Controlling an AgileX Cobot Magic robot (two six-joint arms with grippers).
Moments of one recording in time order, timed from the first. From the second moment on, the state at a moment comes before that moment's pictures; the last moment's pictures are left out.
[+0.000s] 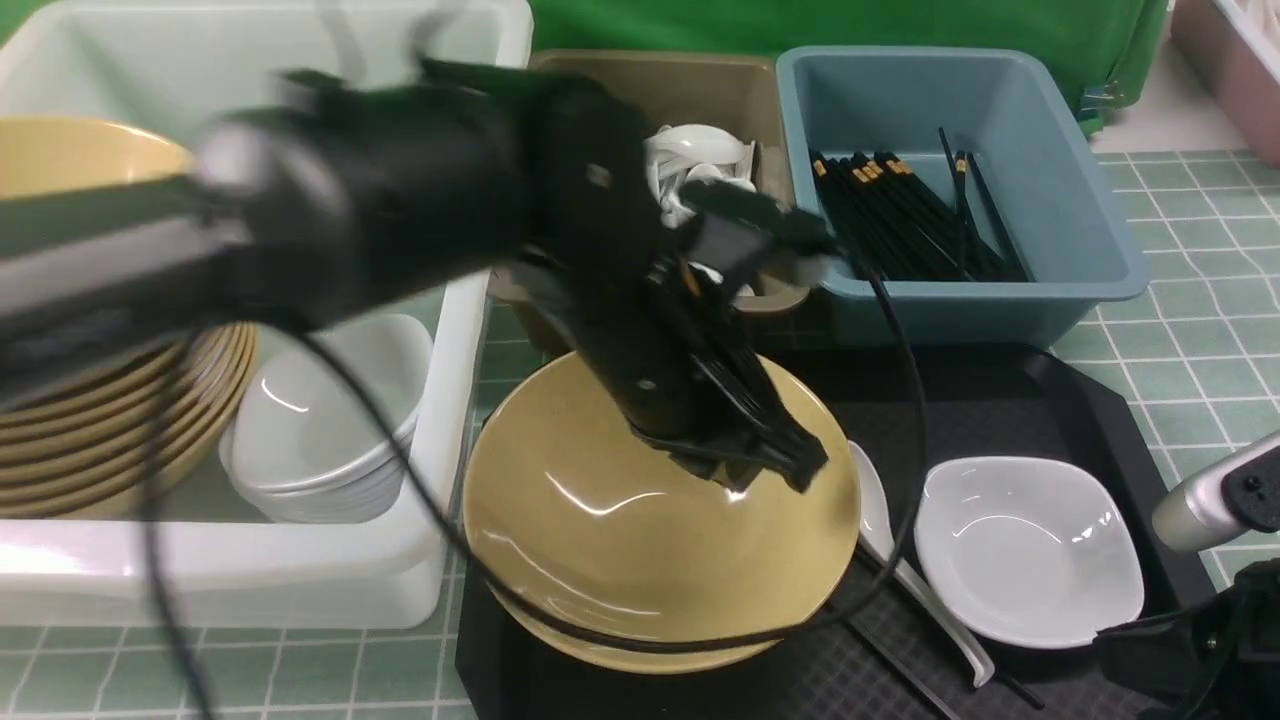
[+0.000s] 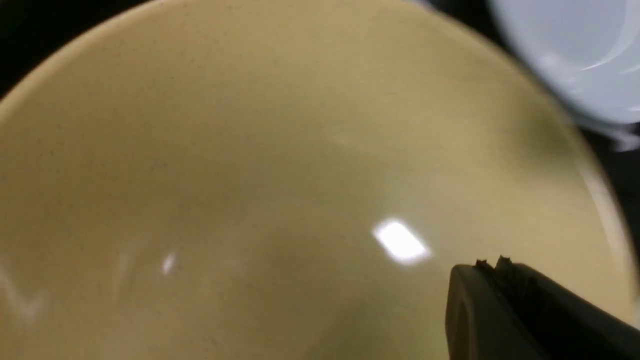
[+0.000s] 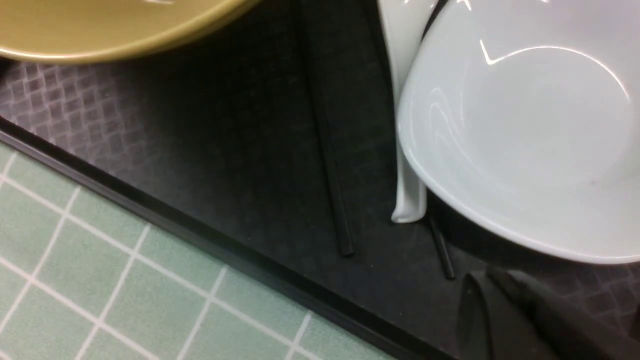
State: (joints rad) right arm 0.24 0.92 -0.44 0.46 0.61 -0.47; left arm -0.71 1.81 -1.42 -0.21 0.92 0.17
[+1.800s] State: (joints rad) right arm 0.24 0.92 -0.44 0.46 0.59 -0.47; left arm -0.66 2.07 -1.69 0.06 1.16 0.13
